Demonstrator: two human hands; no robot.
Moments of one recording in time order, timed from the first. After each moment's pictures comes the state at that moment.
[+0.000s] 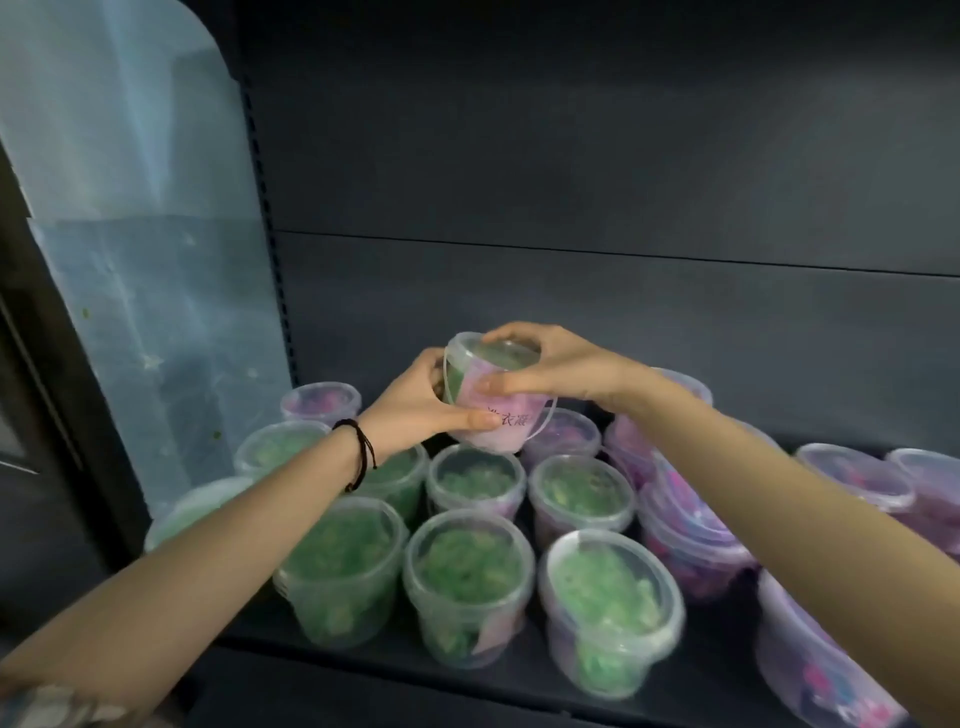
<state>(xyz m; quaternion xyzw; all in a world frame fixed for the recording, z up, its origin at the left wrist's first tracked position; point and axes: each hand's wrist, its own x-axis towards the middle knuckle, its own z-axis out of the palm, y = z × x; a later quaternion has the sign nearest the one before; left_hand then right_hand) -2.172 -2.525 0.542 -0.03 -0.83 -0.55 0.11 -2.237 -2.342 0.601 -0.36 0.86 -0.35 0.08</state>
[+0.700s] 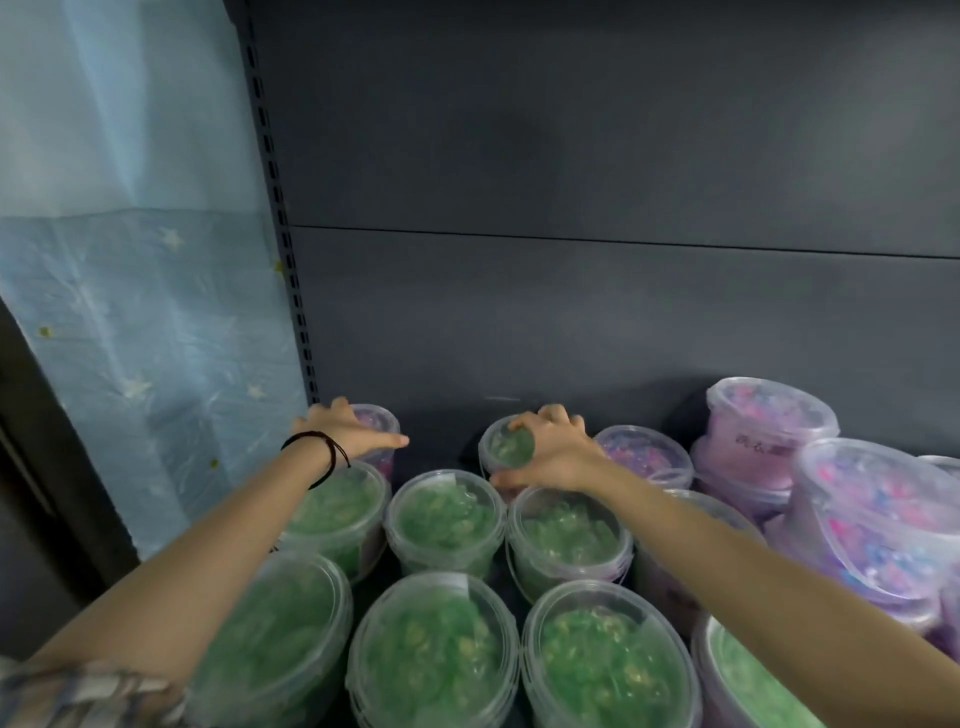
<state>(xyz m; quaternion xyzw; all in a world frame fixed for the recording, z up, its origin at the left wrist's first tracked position) -2.273 -2.726 0.473 0.26 -0.94 -0.23 -0.02 -2.312 -2.448 0.477 -0.19 0.97 -0.16 0.06</state>
